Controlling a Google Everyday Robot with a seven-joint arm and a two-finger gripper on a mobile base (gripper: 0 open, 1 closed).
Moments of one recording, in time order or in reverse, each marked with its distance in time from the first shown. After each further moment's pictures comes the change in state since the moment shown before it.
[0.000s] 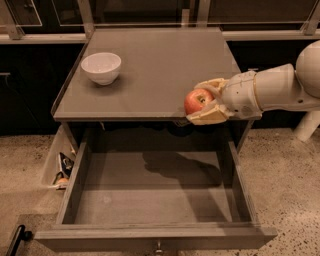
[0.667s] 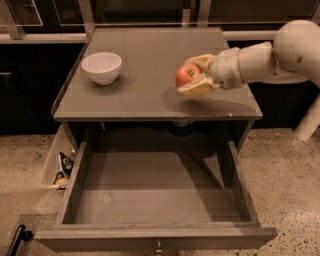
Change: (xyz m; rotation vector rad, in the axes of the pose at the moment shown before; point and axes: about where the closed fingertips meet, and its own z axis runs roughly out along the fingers) arm -0.014 -0.086 0.039 0.011 -0.094 -0.058
